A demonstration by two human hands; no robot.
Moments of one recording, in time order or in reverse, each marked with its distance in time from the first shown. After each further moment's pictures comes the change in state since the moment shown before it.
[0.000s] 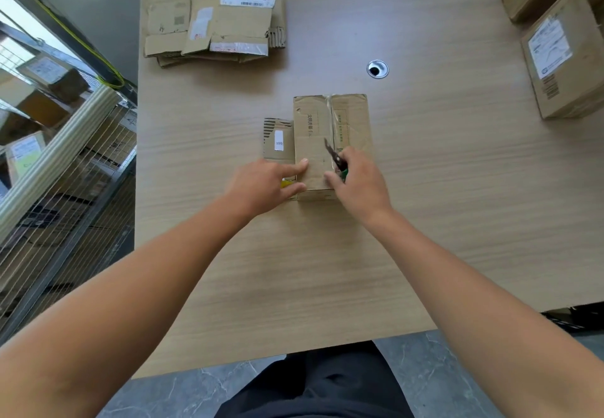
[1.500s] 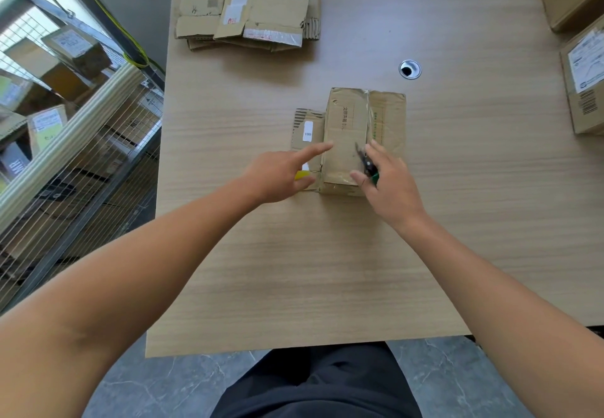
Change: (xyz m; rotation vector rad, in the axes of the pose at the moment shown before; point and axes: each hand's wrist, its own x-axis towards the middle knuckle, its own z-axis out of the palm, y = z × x) left_hand -0.002 -0.024 -0.010 -0.117 -0.118 0.042; right_hand -0.004 0.001 -0.009 -0.079 -0.094 -0.059
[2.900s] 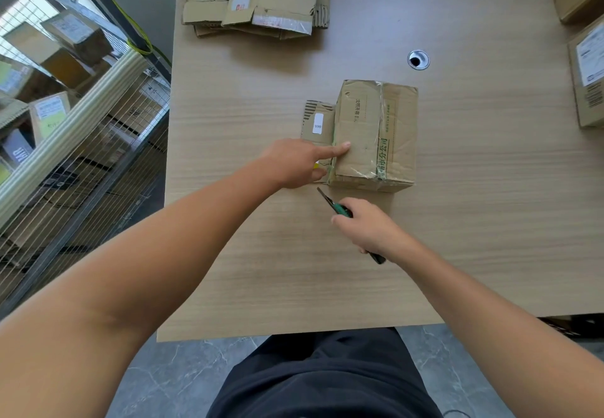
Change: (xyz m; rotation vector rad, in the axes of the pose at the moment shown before) left_hand 0.012 0.006 -0.005 0.167 -0.093 0.017; right_hand -0.051 -0.054 0.027 0.244 -0.516 0.389
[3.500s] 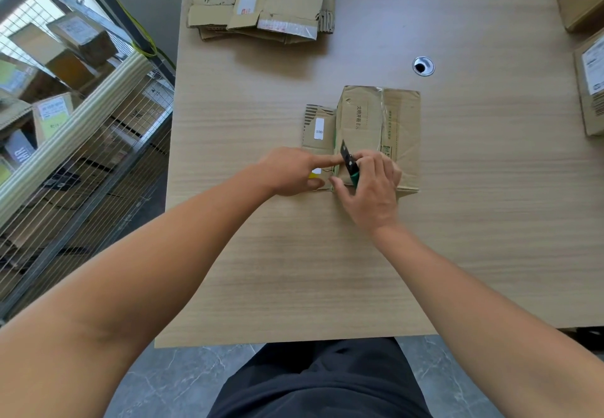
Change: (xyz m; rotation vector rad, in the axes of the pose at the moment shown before) left_hand -0.007 -0.014 0.007 -0.041 -0.044 0.039; right_hand 0.065 0.011 0.006 -0.326 0.921 -0.573
